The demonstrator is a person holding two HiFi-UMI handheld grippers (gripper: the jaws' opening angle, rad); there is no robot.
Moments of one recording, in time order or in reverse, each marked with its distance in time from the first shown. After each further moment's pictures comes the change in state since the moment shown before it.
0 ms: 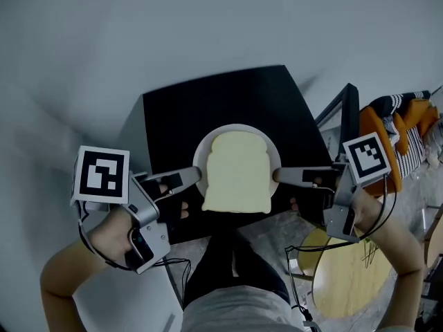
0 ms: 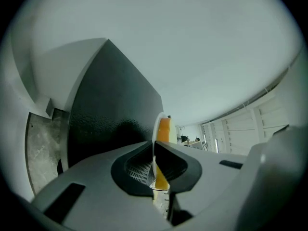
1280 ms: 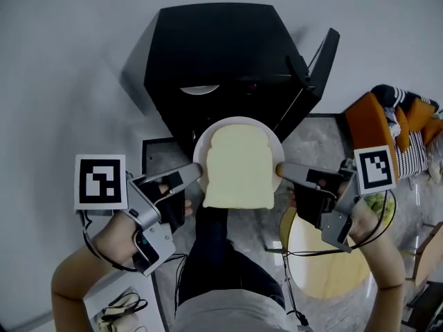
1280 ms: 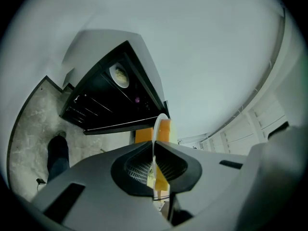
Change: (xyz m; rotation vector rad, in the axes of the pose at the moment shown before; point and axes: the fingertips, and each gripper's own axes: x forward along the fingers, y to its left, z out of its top) left arm -0.002 0.001 0.002 -0.045 -0.105 -0.054; right arm -0.004 0.015 0.011 -0.051 -0.107 0.043
